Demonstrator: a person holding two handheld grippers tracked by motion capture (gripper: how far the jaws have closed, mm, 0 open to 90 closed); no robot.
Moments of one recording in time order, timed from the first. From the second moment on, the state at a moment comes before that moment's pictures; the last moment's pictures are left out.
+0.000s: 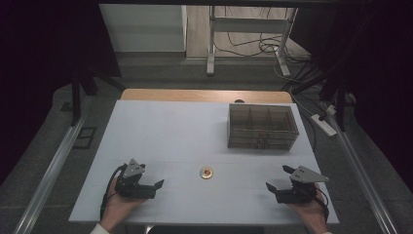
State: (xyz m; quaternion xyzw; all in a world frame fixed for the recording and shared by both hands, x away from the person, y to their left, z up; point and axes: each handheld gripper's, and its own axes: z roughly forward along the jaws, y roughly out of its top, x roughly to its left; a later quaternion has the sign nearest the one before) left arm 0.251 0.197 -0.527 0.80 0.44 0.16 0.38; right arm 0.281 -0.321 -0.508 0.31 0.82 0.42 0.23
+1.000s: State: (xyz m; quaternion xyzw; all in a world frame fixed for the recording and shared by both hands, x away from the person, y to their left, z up) left arm 0.254 0.196 -0.529 0.80 0.44 0.16 0.37; right arm 0.282 -0.298 -0.505 0.27 0.83 0.38 0.29
